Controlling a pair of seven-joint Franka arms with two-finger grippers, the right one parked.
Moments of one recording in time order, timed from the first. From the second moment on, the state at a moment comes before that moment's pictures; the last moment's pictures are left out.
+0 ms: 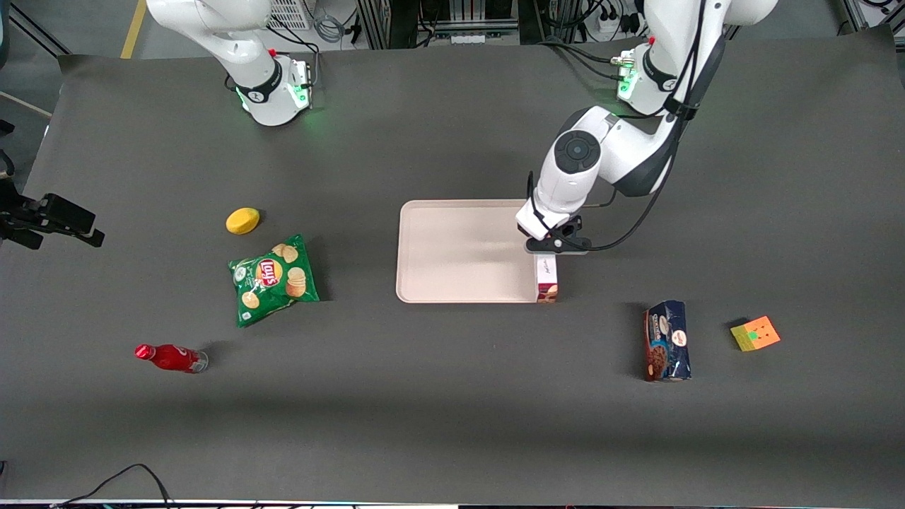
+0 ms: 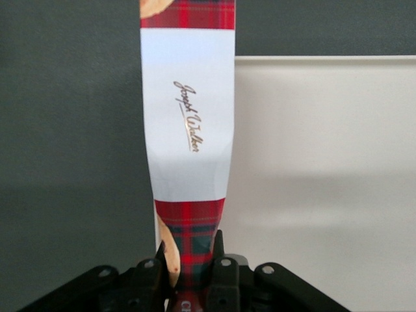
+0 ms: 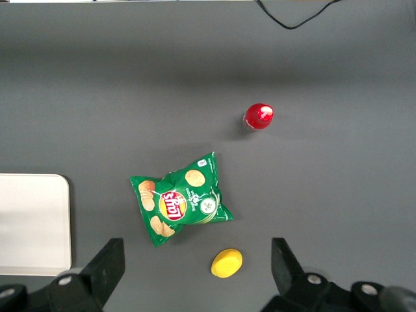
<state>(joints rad) -0.46 0.30 -0.19 -2.16 0.06 2.47 -0.69</state>
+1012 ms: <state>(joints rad) -0.48 0.36 -0.20 -2.19 0.06 2.57 -0.73</state>
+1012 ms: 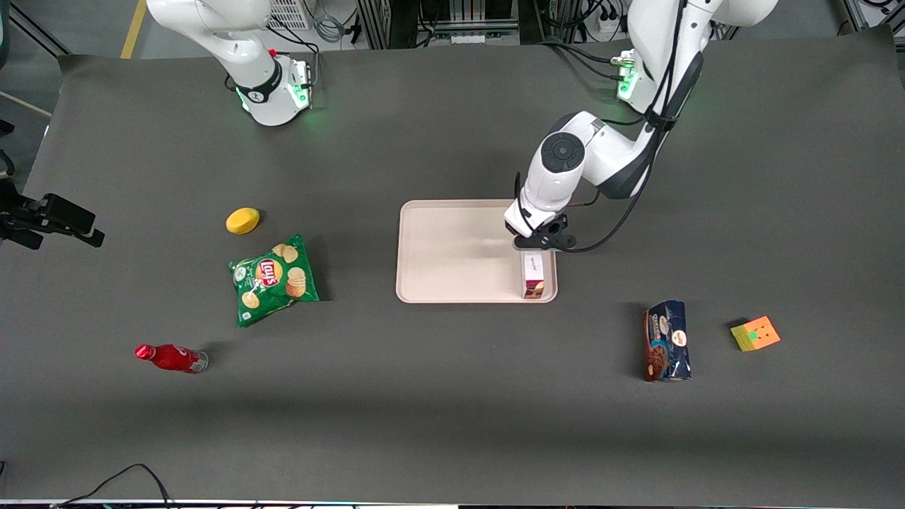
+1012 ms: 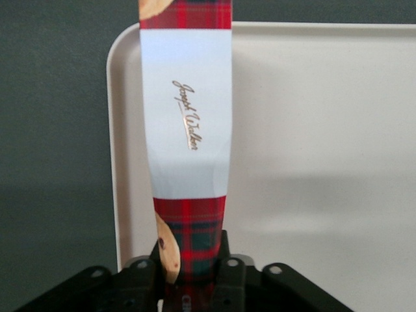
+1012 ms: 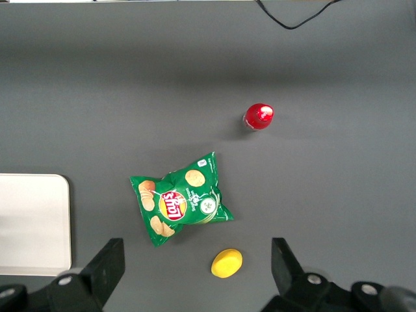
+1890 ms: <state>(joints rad) -0.43 0.29 -0.13 -1.88 -0.02 2.17 -0.55</state>
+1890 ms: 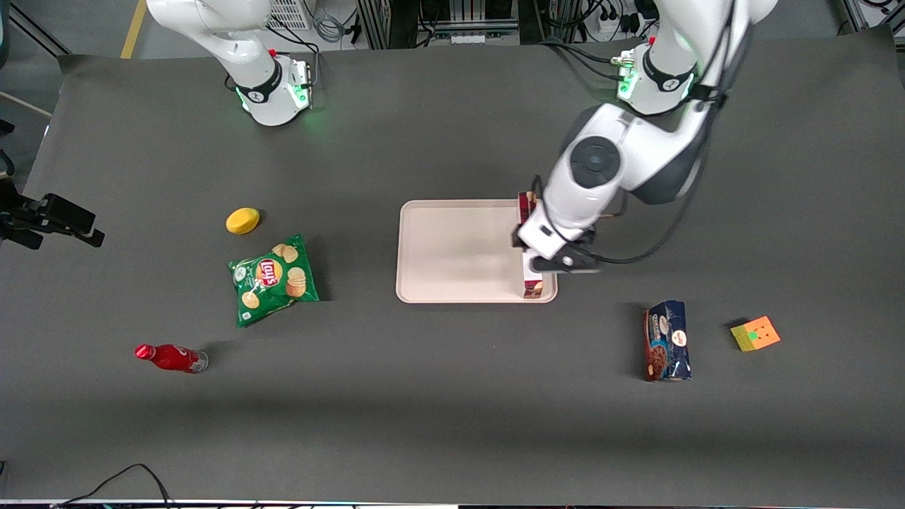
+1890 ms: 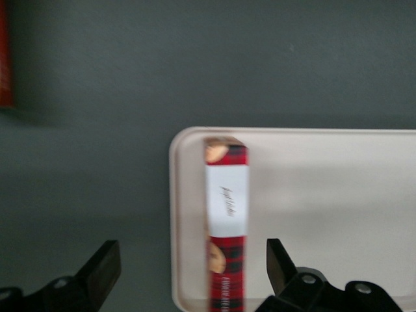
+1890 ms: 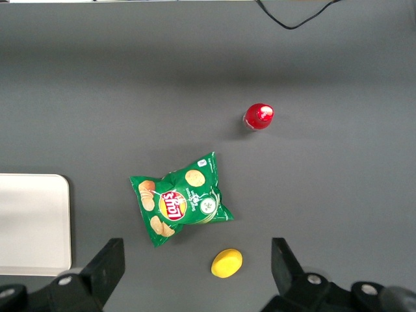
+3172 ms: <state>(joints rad) -0.11 -0.17 0.00 -1.83 -0.04 1.61 -0.01</state>
